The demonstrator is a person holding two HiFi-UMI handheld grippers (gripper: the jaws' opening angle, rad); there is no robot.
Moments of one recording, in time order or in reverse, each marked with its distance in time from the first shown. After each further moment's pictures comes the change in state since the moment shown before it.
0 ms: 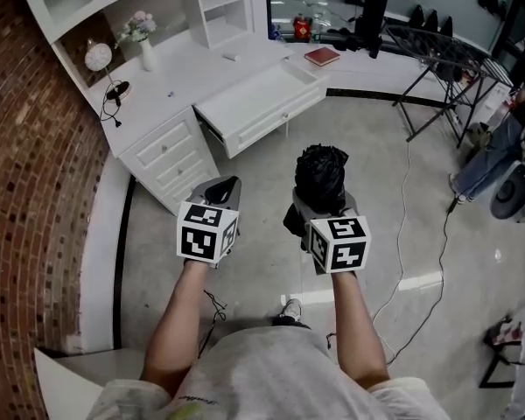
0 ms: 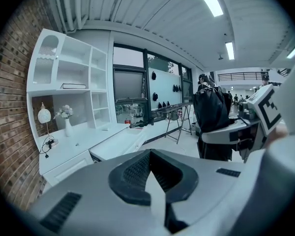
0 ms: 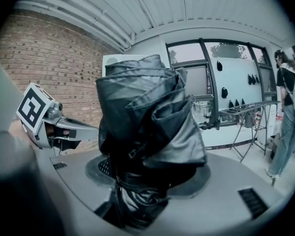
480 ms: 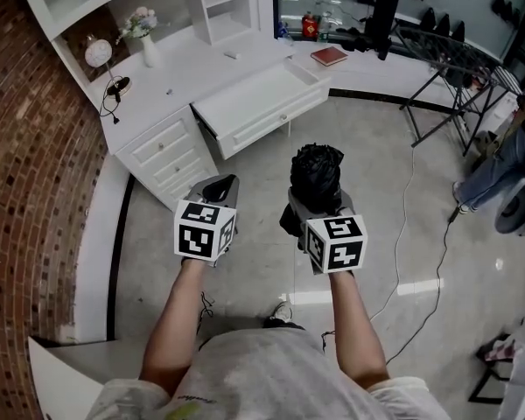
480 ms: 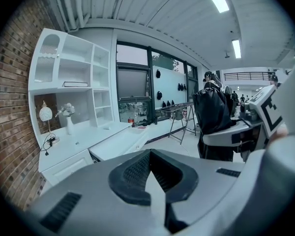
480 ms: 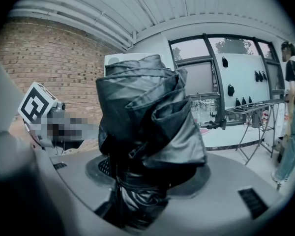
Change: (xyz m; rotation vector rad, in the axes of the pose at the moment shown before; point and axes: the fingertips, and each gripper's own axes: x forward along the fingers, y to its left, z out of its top) left arm 0.036 -0.012 0.014 -0.035 0.018 0.053; right arm 0.019 -0.035 0.005 -0.013 0.016 0.076
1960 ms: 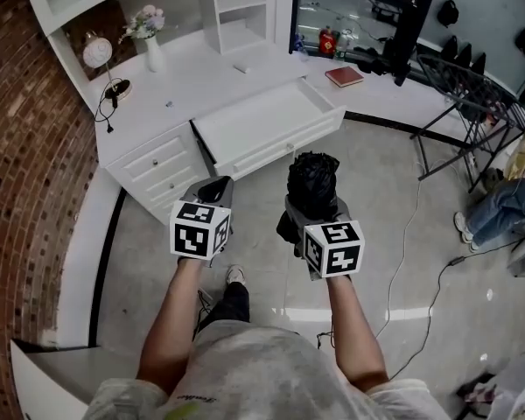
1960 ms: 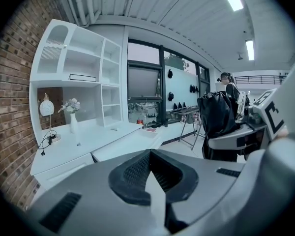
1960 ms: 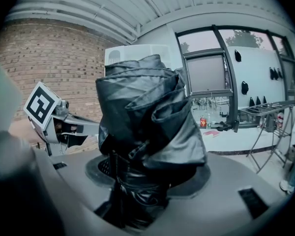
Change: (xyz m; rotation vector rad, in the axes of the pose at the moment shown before) left arm 0.109 0.077 0.022 -0.071 -0.021 0.085; right arm 0.127 -0.052 0.017 -0.045 0.033 0.099
